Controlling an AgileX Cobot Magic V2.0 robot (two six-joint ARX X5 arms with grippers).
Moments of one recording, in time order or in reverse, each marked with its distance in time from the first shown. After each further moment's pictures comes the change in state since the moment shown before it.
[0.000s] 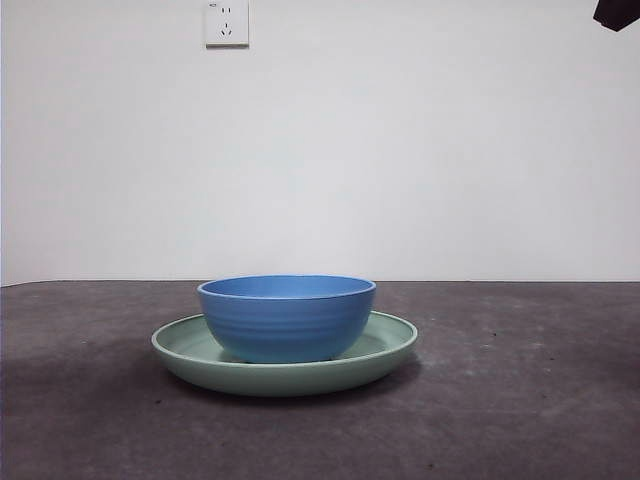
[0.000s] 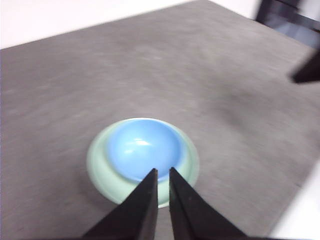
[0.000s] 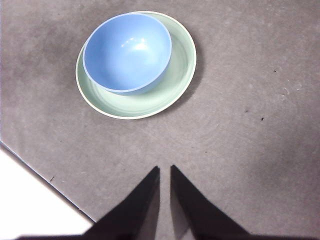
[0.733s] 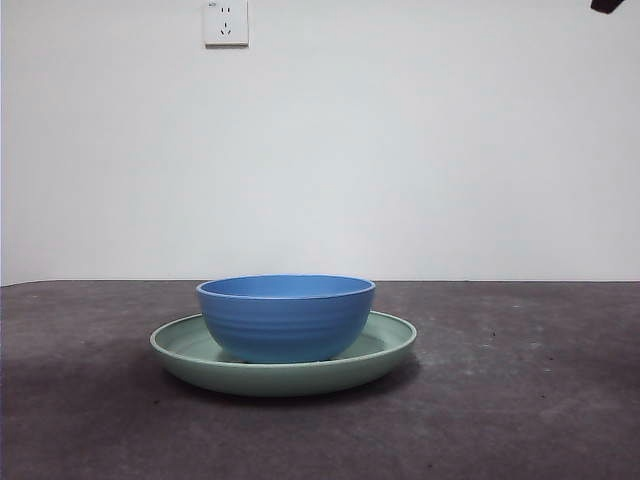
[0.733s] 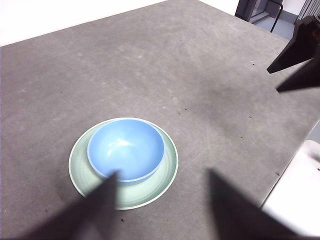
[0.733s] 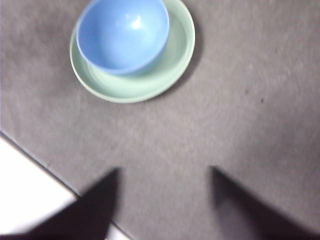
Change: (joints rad) left arm -0.114 0.003 0.014 -0.014 -0.002 0.000; right arm 0.000 0.000 0.000 -0.052 0.000 0.000
